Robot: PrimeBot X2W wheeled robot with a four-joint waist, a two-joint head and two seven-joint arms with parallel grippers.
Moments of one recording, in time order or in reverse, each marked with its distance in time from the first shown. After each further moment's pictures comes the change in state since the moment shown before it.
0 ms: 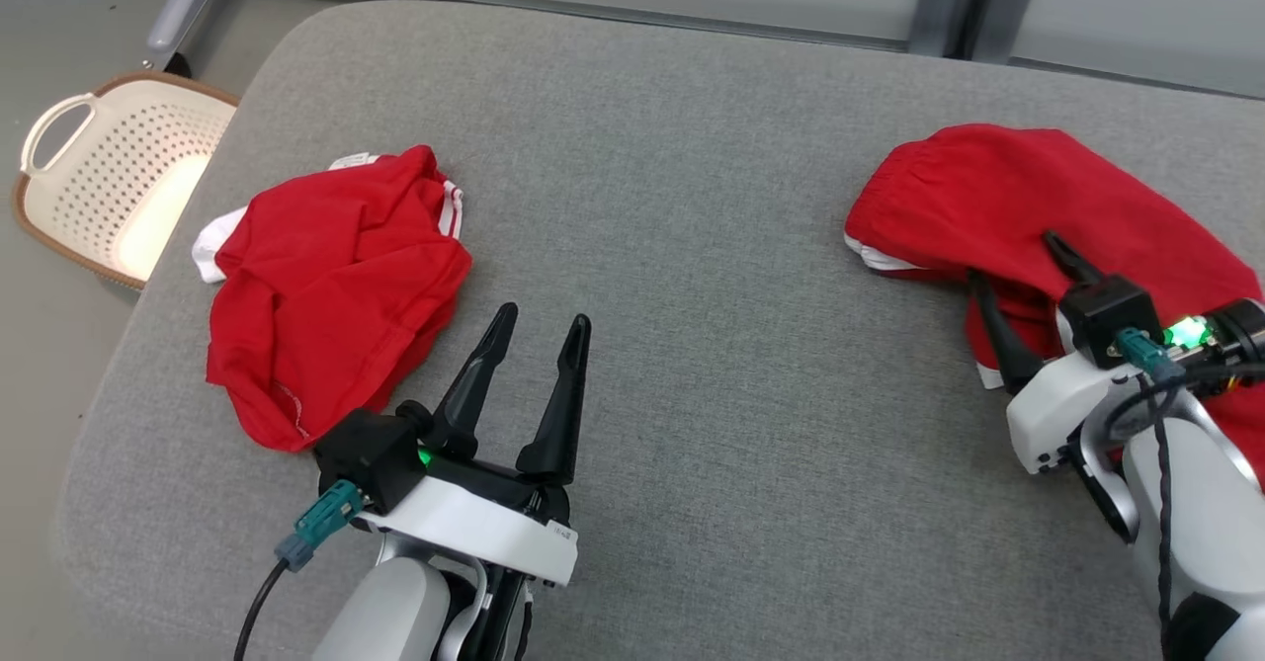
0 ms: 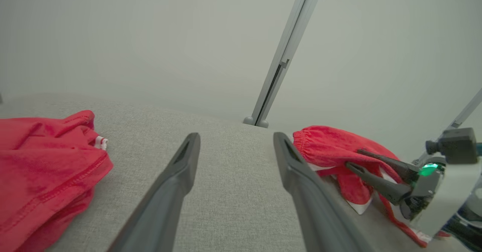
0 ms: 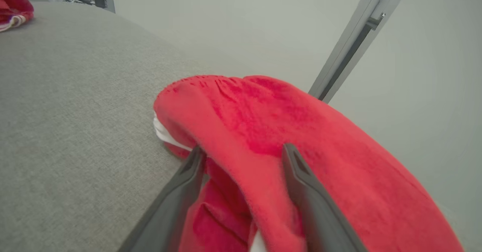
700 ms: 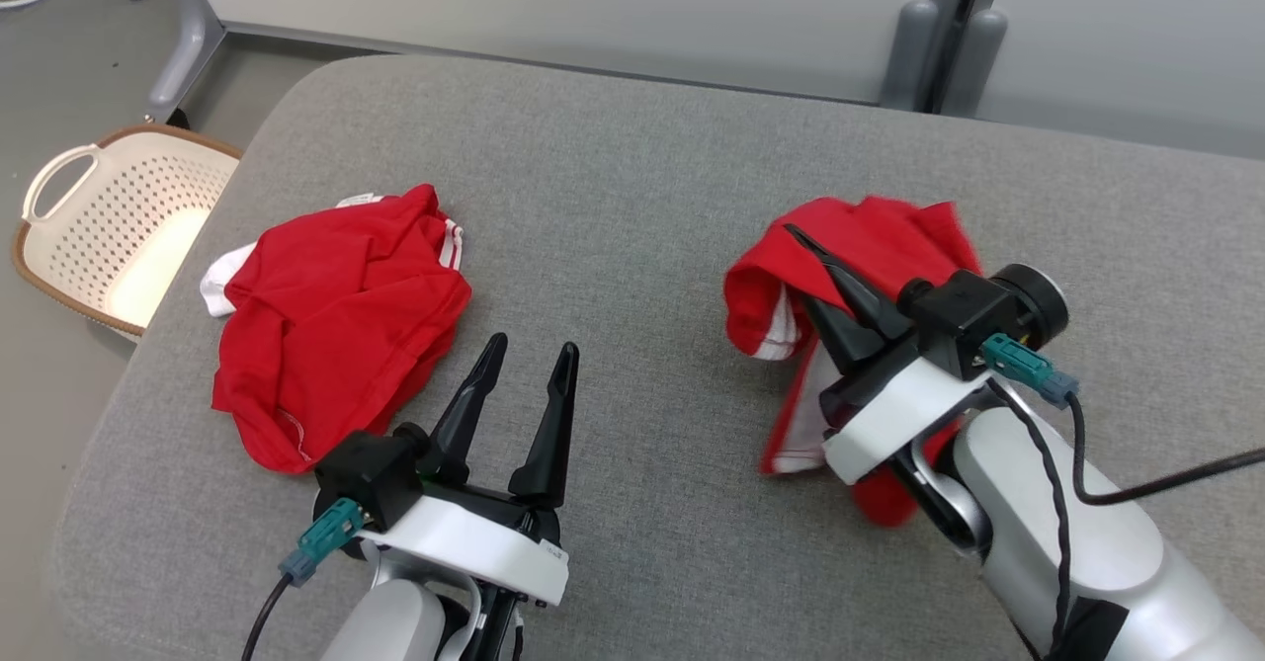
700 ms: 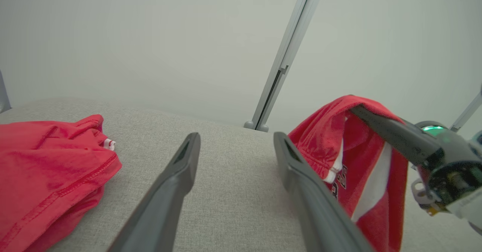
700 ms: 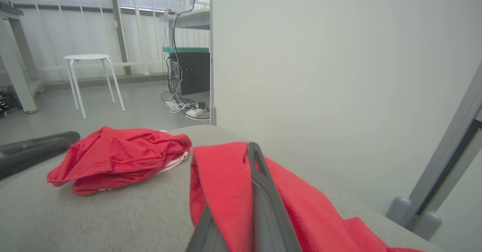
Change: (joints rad) left arm 0.012 0.000 0.005 0.033 0.001 0.015 0.000; right arm -0.097 0.031 0.372 -0.129 0.349 0.000 -0.077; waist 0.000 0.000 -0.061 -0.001
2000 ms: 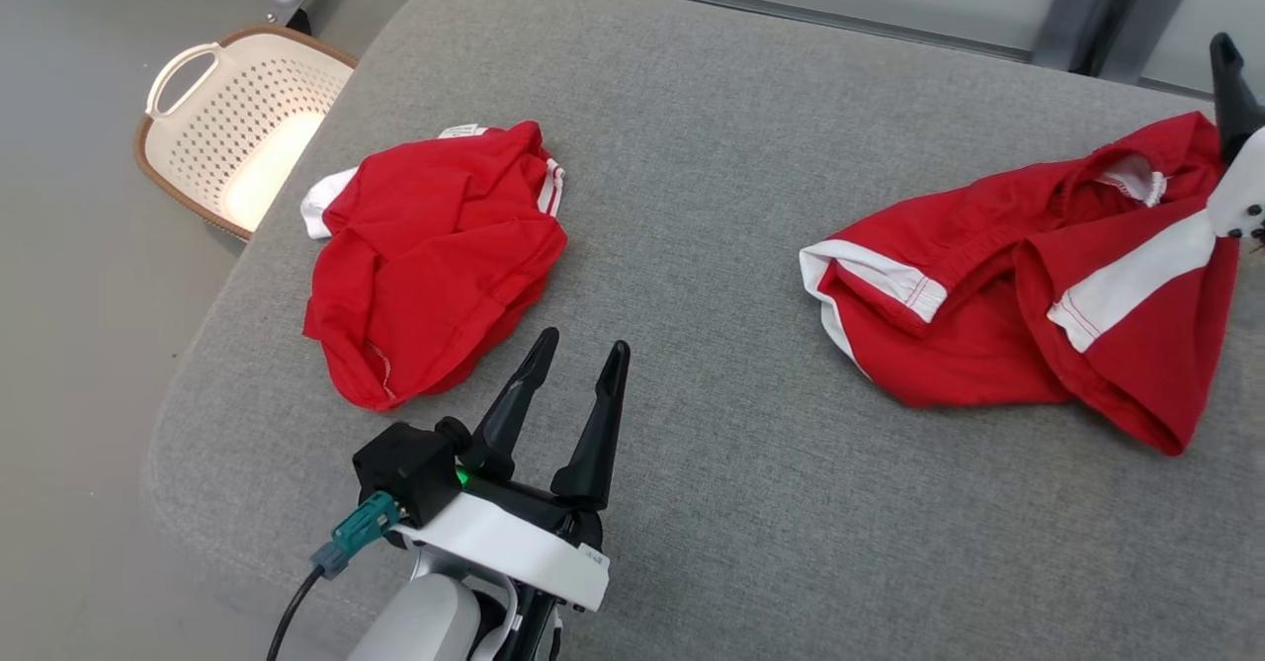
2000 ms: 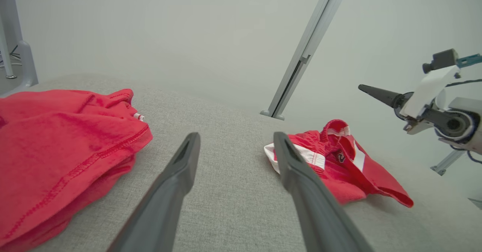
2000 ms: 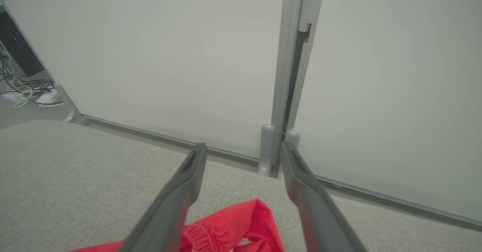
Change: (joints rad) left arm -0.012 0.000 -0.088 -0.028 -0.062 0.005 -0.001; right arm -0.417 -0.235 -0.157 0.589 0.248 0.000 0.141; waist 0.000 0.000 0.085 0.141
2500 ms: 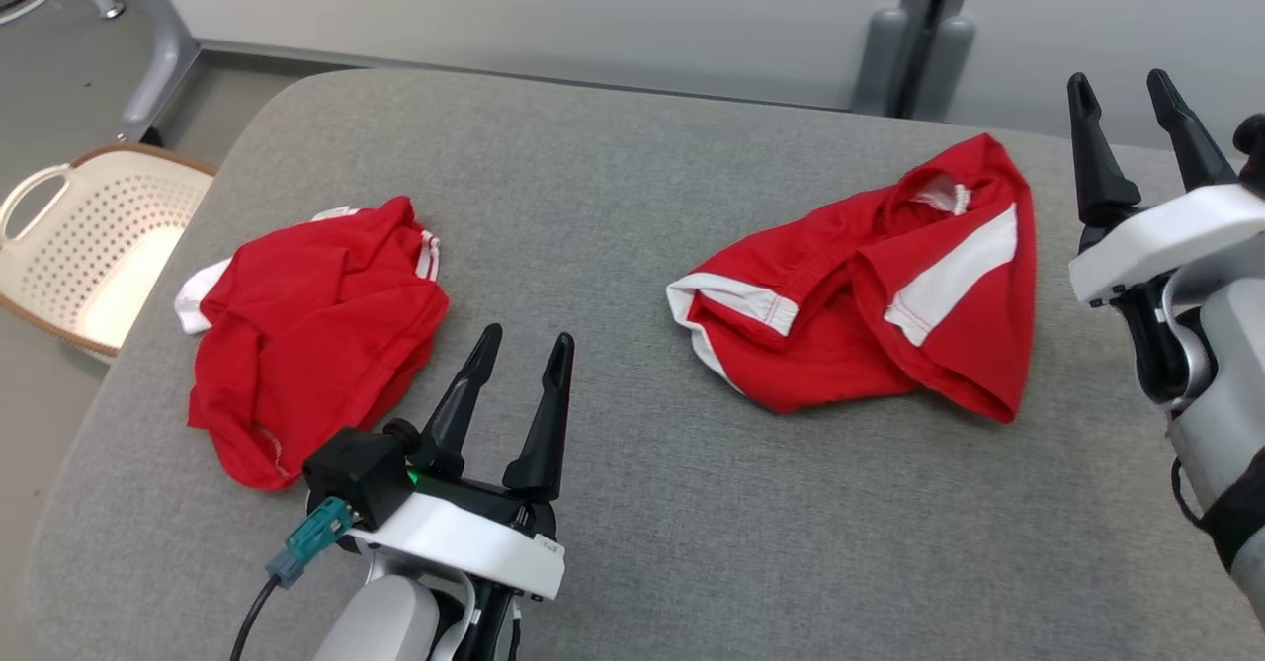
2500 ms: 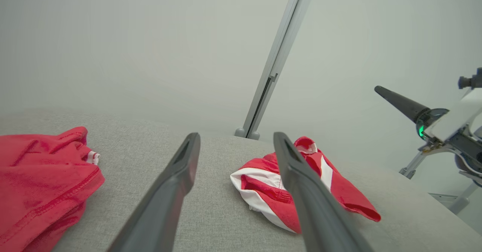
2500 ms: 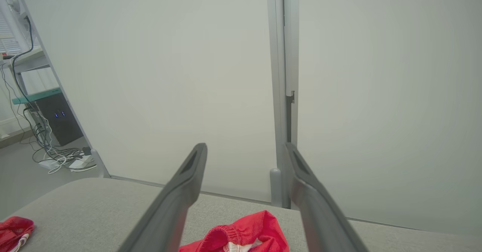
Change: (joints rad) left arm 0.025 -0.001 0.101 0.003 0.063 -0.012 0.000; right arm 0.206 0.124 -0.074 -0.242 0.025 0.000 -0.172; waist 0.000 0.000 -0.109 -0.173
